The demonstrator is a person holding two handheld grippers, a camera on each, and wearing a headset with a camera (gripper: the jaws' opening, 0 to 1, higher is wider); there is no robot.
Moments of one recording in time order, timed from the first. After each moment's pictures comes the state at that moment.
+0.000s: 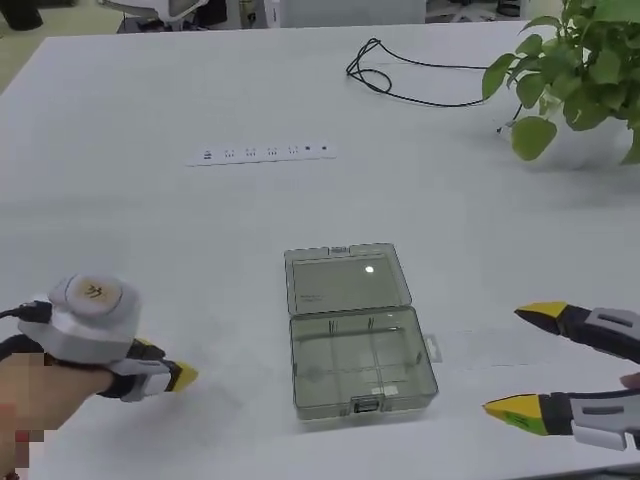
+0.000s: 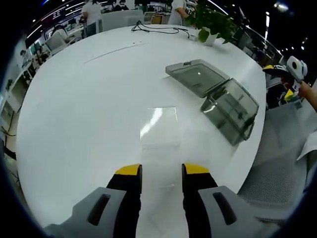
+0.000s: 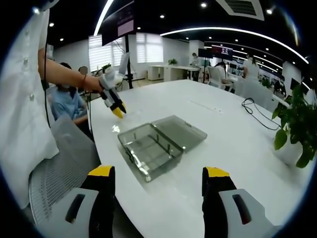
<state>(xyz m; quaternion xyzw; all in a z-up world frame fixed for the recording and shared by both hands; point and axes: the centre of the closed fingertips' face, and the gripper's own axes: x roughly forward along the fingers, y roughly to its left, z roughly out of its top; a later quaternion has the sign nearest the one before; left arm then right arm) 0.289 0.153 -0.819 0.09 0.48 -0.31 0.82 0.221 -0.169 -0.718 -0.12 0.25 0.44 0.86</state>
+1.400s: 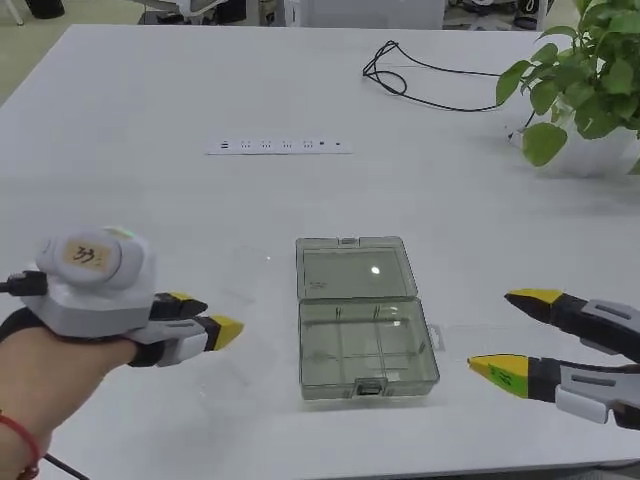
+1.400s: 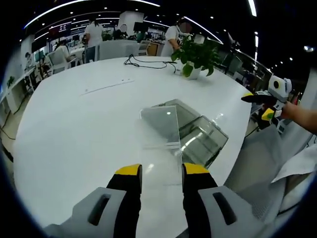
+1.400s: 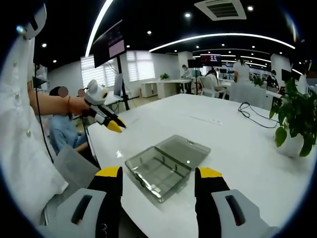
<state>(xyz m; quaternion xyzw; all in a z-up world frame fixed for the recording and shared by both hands) 0.271 0.098 -0.736 0.03 0.37 -0.34 0.87 0.219 -0.142 -0.682 -0.04 0.21 0.42 0.88</state>
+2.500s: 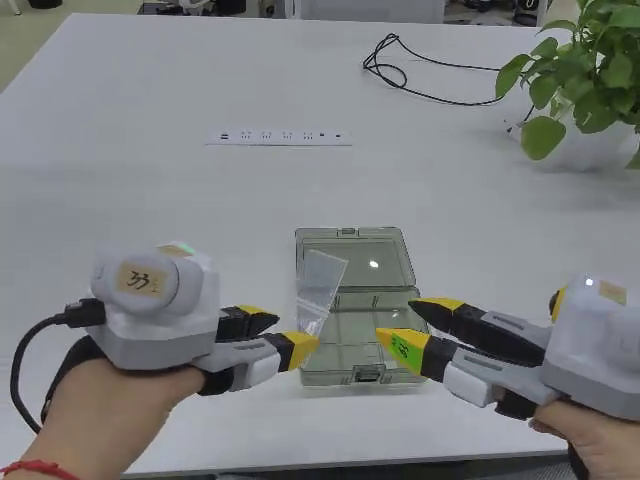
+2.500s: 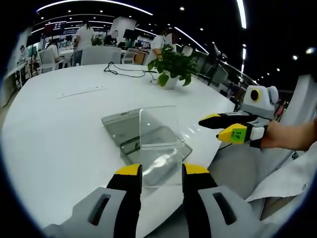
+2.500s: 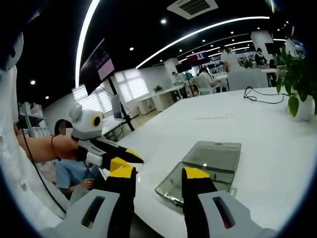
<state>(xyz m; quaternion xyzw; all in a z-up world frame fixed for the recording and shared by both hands) 0.226 0.017 -0.718 -0.03 0.33 -0.40 0.85 0.219 -0.058 -0.682 0.11 0.21 0.40 0.89</state>
